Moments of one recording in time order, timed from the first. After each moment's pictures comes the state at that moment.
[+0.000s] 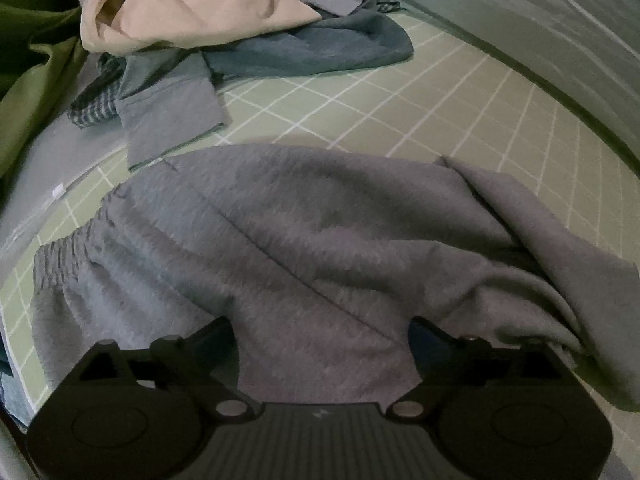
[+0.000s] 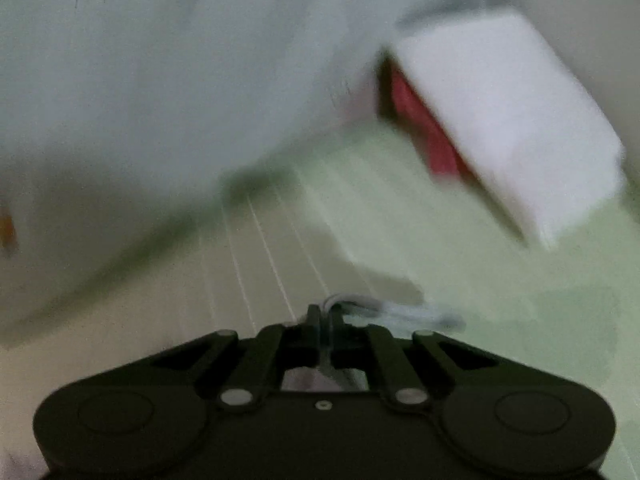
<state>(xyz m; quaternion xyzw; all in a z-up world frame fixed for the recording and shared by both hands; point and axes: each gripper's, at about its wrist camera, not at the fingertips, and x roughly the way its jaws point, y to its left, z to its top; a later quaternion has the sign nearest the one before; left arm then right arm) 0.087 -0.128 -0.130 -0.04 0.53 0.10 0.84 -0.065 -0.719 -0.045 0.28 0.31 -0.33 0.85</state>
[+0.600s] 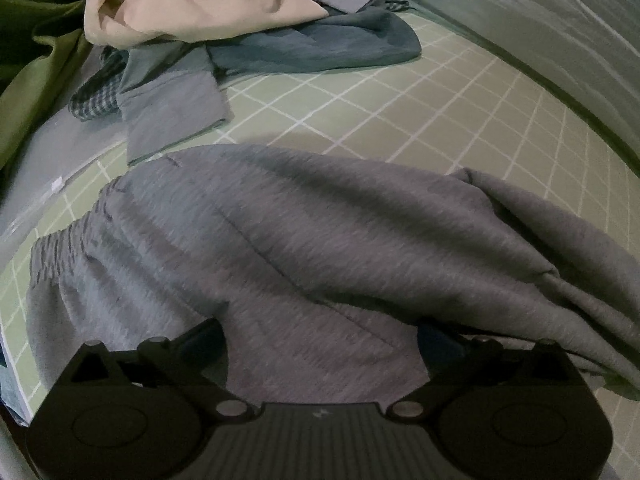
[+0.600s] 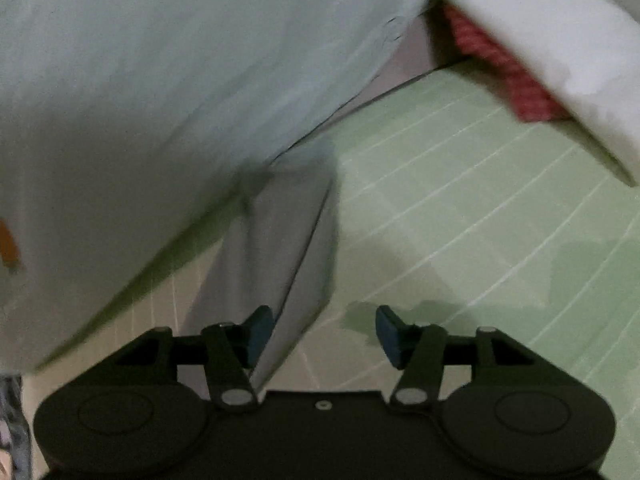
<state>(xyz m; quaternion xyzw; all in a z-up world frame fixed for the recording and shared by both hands) 0.093 -0.128 -0.131 -0.04 0.53 0.11 0.84 -0.009 -0.688 -0.119 0.34 0.33 -0.30 0.83</state>
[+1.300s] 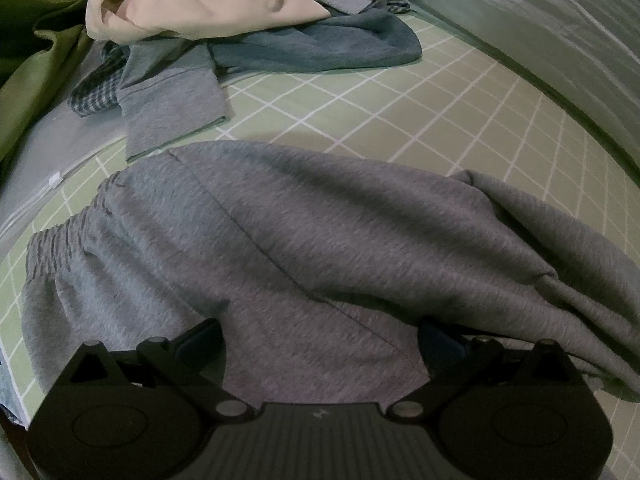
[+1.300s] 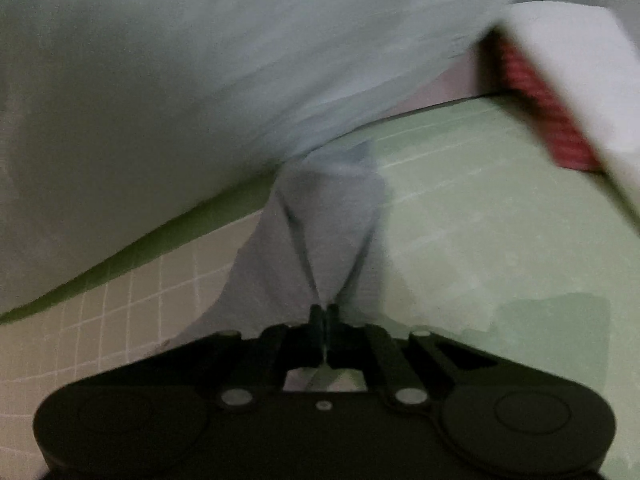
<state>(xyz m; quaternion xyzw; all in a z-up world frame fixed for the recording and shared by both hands) 0.089 -0.124 -0.130 -0.05 0.53 0.10 0.84 0.004 -0.662 -0.115 0.26 0.34 -0.34 0.84</state>
